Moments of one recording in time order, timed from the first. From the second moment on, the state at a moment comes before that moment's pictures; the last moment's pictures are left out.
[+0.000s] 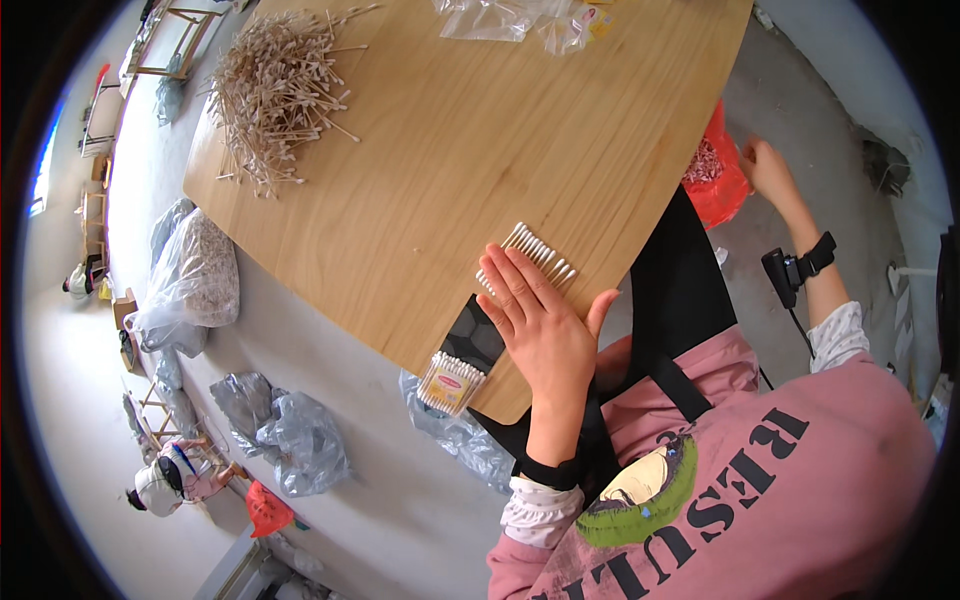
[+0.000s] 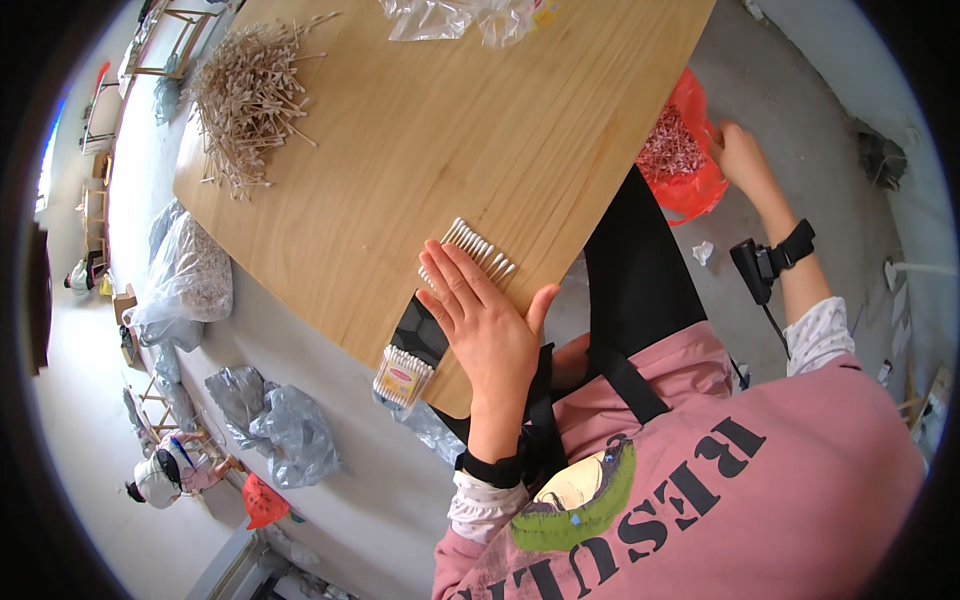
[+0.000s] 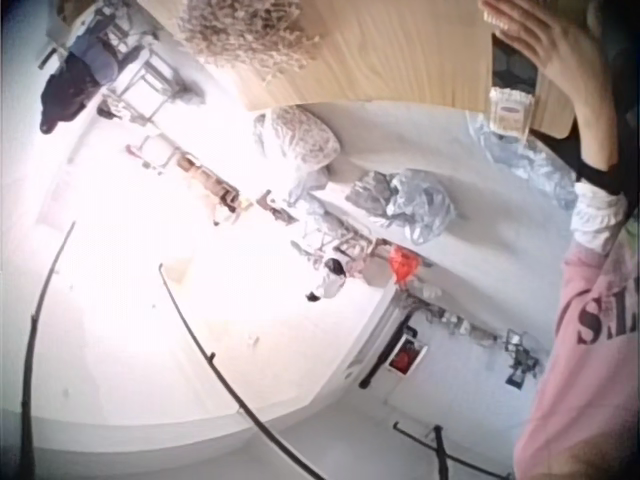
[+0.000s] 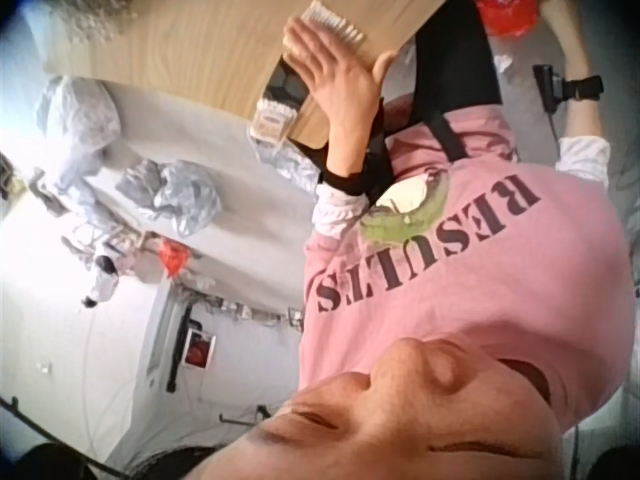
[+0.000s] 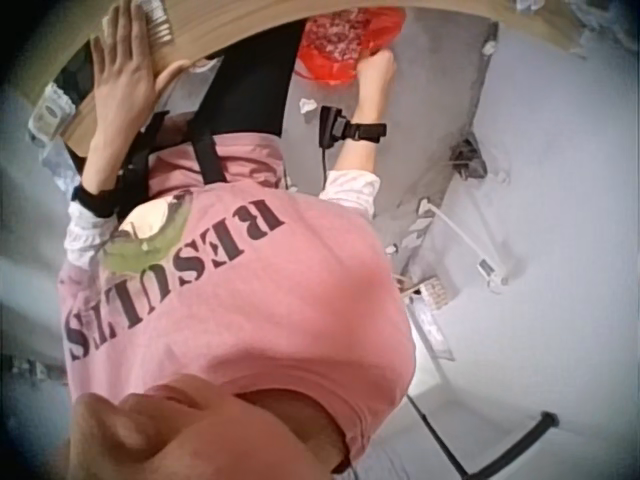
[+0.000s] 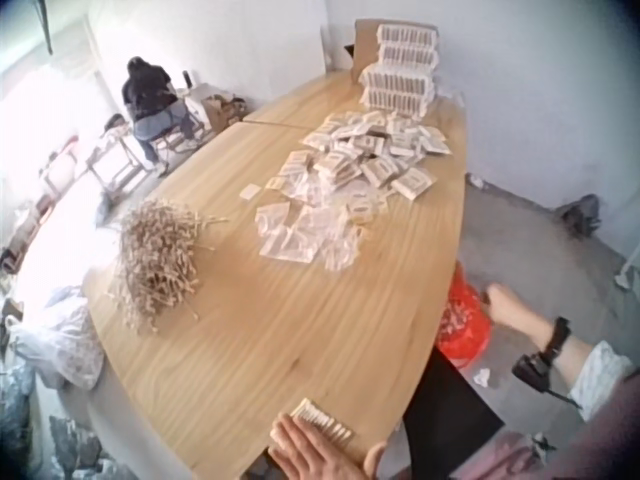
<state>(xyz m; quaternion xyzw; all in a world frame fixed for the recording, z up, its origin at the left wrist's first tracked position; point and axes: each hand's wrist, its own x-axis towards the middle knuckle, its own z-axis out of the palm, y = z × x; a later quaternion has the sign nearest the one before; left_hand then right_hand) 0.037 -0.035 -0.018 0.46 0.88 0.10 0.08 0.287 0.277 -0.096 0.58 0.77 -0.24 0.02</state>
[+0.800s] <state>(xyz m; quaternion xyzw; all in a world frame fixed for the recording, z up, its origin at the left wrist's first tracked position) 0.034 -0.019 -0.021 0.07 0.59 0.80 0.08 0.075 0.085 -0.018 0.19 0.61 -0.72 -0.27</state>
